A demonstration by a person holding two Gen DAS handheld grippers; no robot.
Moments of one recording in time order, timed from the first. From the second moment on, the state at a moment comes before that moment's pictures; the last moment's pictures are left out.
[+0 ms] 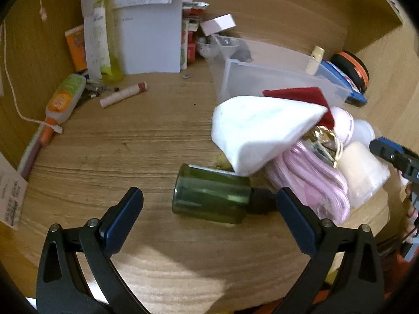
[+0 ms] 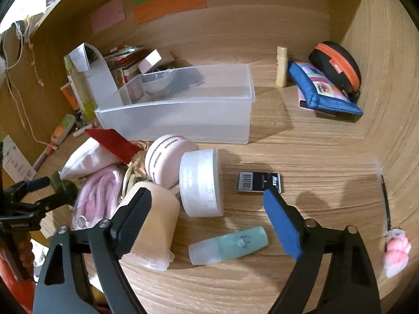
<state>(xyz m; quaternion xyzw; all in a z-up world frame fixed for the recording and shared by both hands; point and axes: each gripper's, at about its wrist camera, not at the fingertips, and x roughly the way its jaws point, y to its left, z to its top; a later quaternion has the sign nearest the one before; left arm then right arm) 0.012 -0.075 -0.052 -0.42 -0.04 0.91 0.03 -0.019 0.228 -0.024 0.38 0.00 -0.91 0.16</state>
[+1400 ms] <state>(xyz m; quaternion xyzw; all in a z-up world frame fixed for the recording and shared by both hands) -0.007 -0.092 0.034 -0.32 -0.13 0.94 0.06 -0.055 0.245 0.029 0.34 -0.03 -0.93 0.17</state>
